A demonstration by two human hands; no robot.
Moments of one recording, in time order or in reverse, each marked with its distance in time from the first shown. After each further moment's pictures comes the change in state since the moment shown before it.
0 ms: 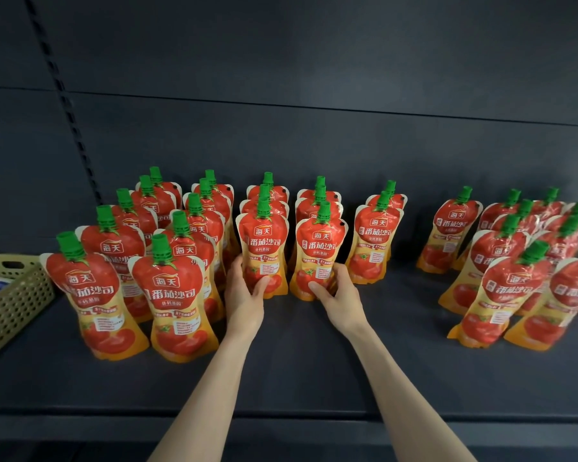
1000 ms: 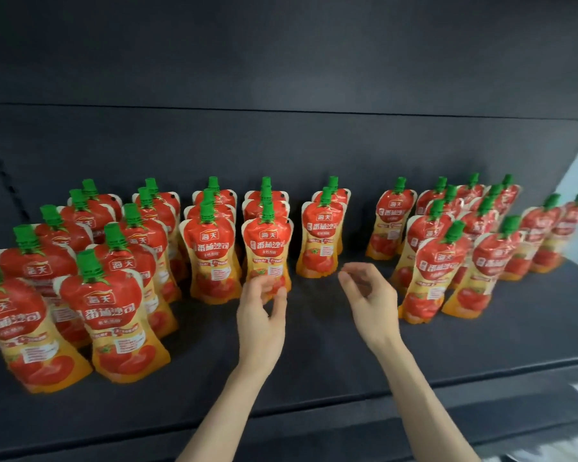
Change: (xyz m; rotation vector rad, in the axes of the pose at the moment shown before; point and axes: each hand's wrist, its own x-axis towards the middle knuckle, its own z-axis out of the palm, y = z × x) left_hand -0.074 0.055 0.044 -0.145 -0.090 0.264; right_hand -0.053 -0.010 -0.095 -0.026 0.372 -0.157
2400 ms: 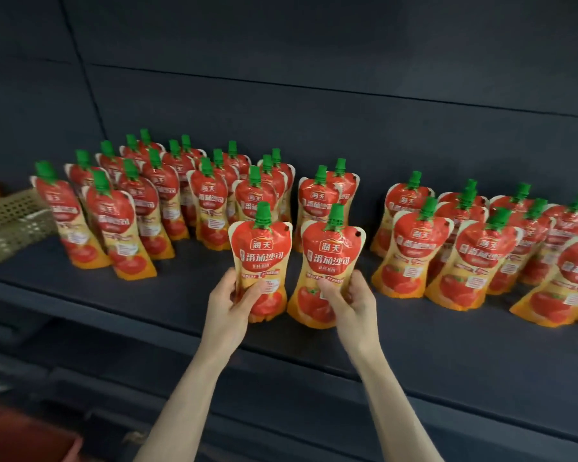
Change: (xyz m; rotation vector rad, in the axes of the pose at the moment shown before) left_hand -0.078 0.058 0.040 -0.229 0.145 -0.236; right_hand -0.003 0.037 -0.076 0.499 -0.461 0.169
